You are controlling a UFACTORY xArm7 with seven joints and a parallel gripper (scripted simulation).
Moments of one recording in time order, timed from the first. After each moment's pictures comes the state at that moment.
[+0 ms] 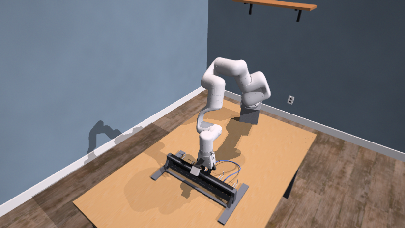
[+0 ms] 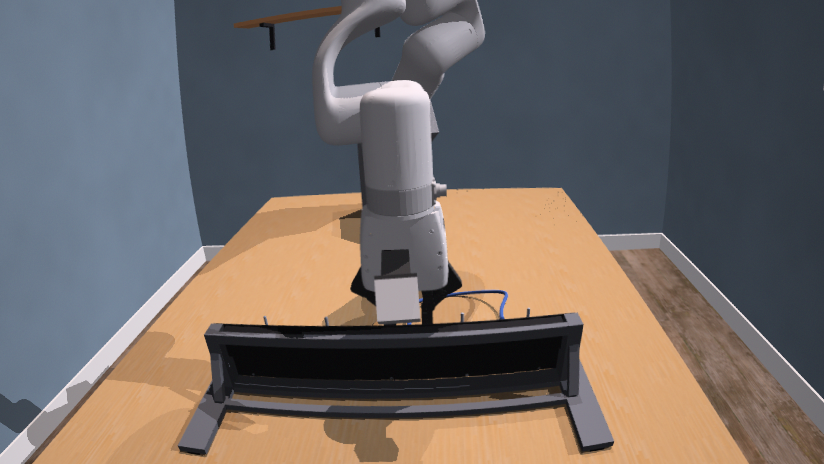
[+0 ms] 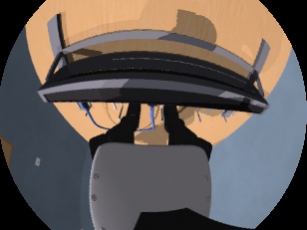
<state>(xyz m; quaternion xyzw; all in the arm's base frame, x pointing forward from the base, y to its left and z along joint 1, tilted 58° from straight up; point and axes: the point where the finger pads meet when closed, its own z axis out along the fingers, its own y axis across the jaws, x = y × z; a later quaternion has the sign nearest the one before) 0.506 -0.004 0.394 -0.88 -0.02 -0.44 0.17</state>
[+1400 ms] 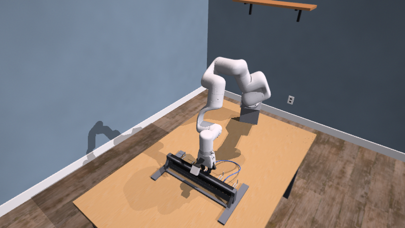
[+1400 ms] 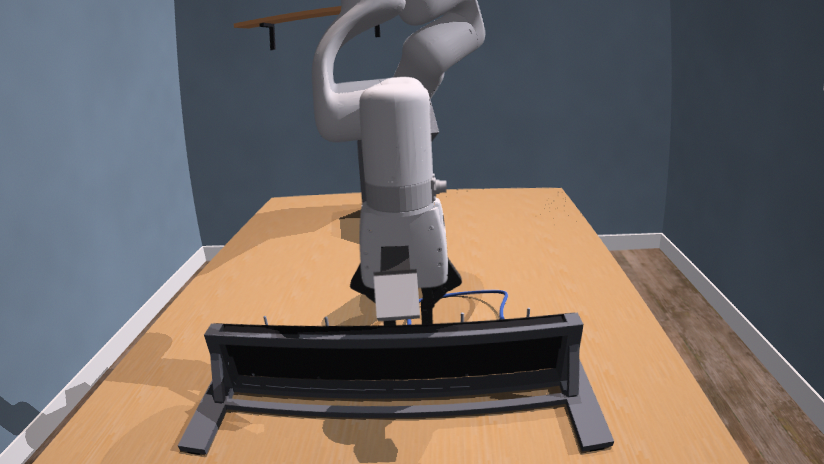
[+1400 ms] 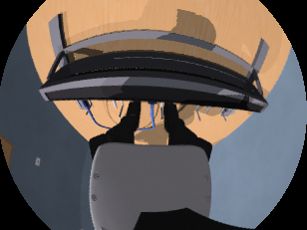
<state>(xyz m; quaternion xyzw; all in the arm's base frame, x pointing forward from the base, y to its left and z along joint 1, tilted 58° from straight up) 0.502 -0.005 0.396 -0.88 -0.02 -0.44 0.17</state>
